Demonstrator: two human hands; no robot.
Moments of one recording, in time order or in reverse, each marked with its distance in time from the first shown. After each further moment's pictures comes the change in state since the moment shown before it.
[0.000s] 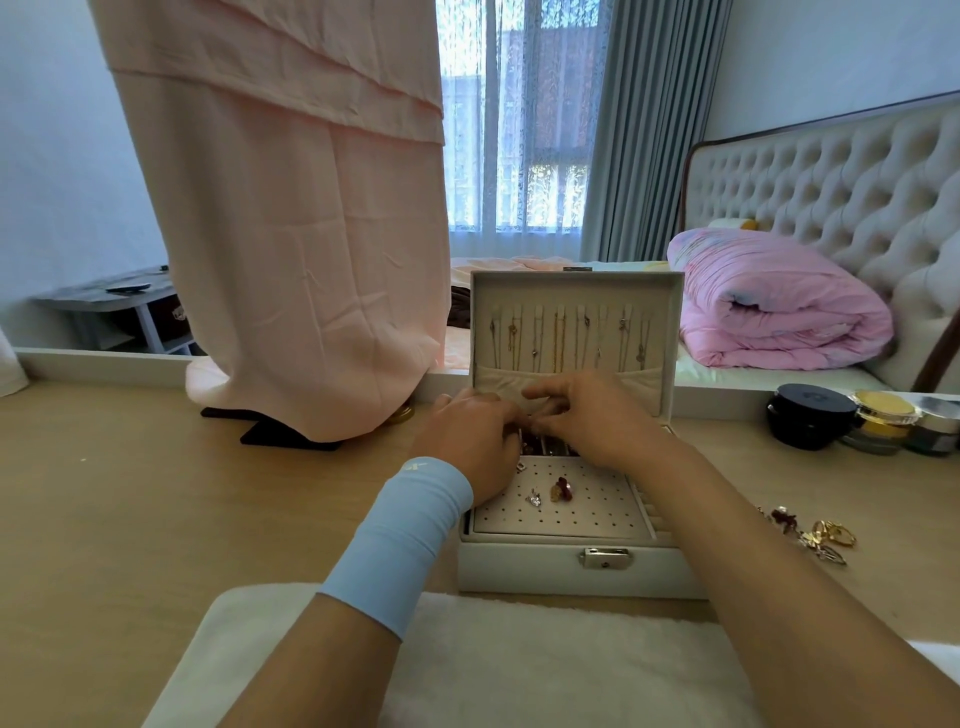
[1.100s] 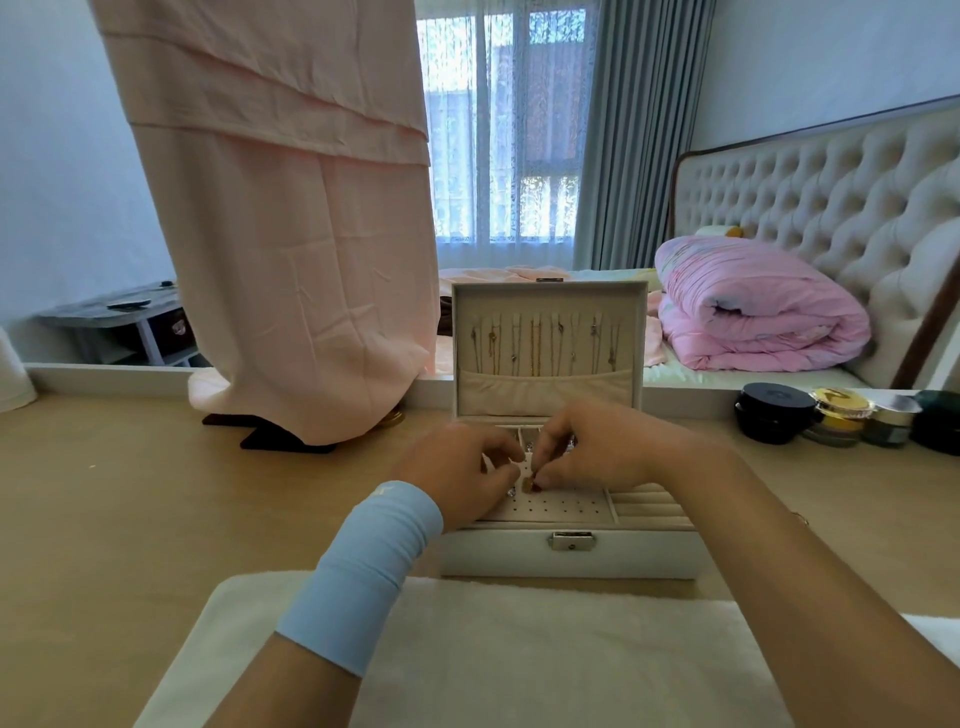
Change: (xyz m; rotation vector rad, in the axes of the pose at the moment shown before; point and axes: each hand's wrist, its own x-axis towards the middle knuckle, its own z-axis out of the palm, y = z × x) left_hand -0.037 0.022 -0.025 -0.219 -0.147 -0.002; right_hand -0.048 -0.011 -0.042 -0.145 -0.345 -0.036
